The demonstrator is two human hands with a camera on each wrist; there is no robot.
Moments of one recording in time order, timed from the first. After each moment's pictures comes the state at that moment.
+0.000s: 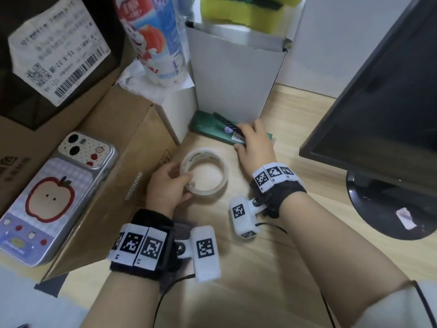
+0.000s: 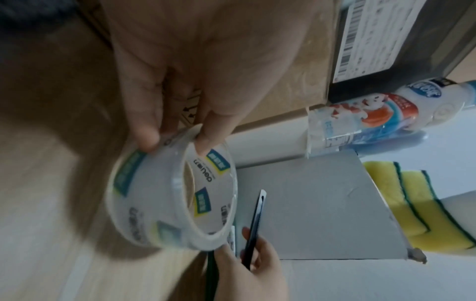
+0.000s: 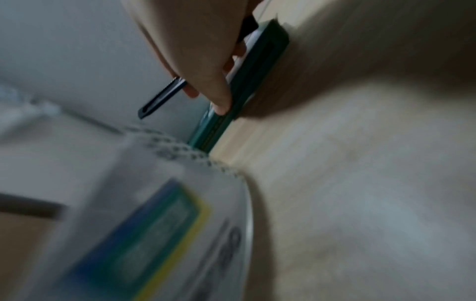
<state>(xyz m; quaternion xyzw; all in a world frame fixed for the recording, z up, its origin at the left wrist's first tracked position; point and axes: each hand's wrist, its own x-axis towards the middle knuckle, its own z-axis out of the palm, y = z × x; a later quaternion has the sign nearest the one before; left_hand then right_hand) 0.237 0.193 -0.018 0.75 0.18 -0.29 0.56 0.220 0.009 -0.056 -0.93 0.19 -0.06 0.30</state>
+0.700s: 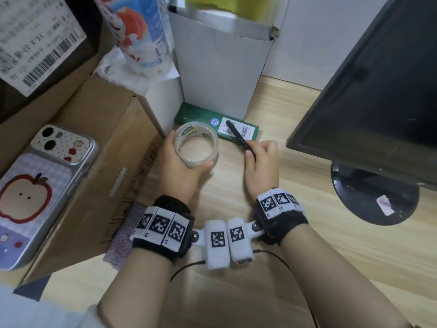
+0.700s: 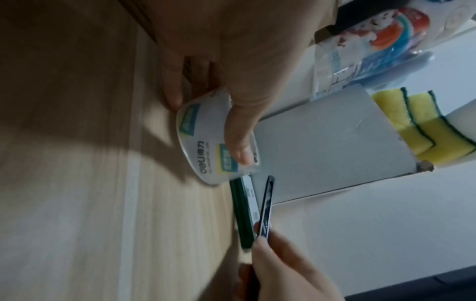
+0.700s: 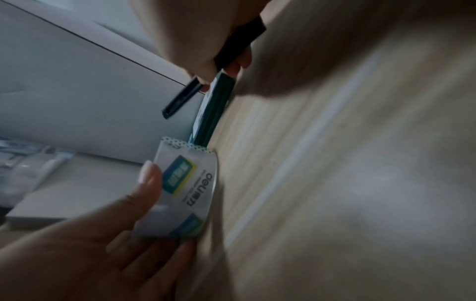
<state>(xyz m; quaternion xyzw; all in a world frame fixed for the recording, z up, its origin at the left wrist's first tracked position) 0.225 0.158 -0.029 0.85 0.00 -0.14 0.50 0.162 0.017 -0.064 -0.87 0.30 -0.16 0.37</state>
